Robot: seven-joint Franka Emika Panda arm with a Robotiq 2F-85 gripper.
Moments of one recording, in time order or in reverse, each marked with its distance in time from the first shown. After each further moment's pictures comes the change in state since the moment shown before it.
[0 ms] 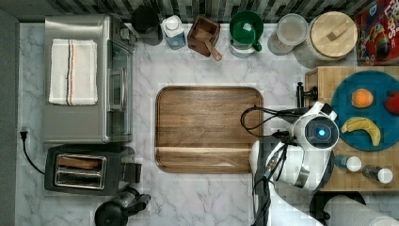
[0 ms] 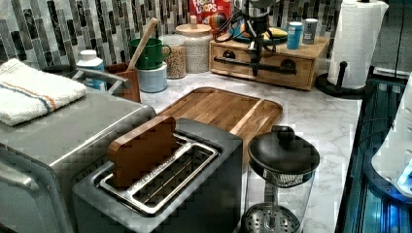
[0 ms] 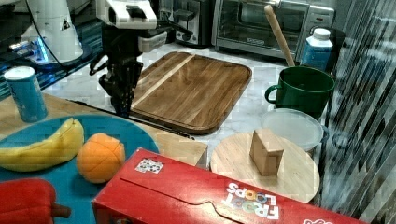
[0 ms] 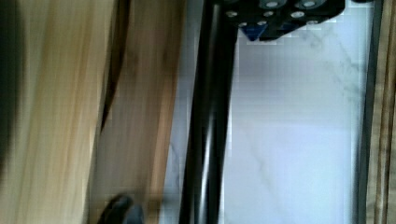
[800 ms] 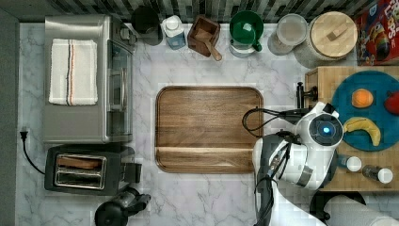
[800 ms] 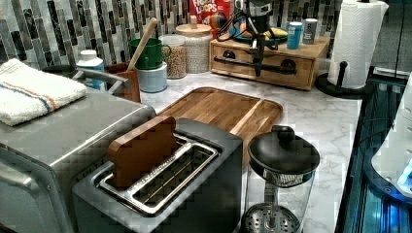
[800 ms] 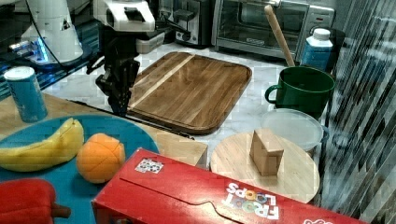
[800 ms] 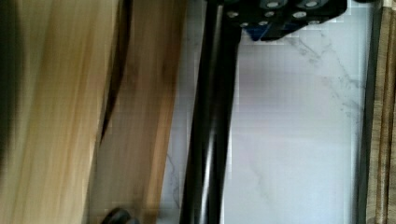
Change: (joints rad) arm -0.008 0.004 0.001 0.018 0.018 -0.035 -0.037
